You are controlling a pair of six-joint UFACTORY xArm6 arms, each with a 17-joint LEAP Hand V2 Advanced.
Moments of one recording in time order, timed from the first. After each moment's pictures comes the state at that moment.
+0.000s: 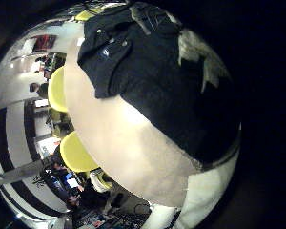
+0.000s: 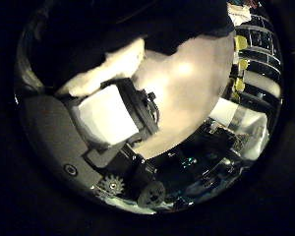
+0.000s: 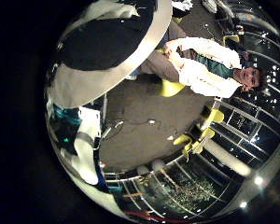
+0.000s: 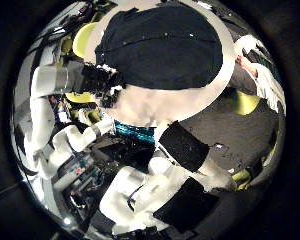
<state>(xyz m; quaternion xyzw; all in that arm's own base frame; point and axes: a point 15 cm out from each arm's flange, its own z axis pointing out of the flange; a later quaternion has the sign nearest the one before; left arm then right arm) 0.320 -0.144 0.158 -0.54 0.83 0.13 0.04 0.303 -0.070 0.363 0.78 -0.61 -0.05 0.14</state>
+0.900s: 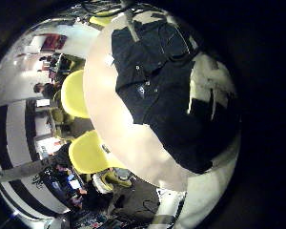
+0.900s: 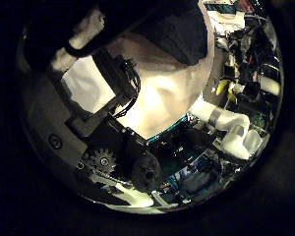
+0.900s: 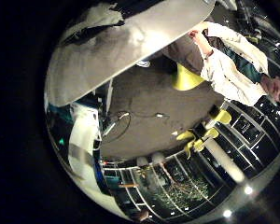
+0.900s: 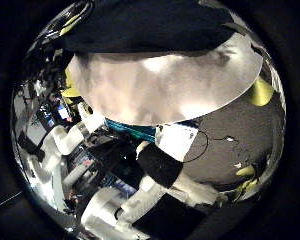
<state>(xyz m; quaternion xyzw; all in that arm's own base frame) 0.353 -0.135 0.244 -0.52 0.84 0.13 0.04 0.271 -0.052 0.182 0.77 -0.61 -0.11 0.16</state>
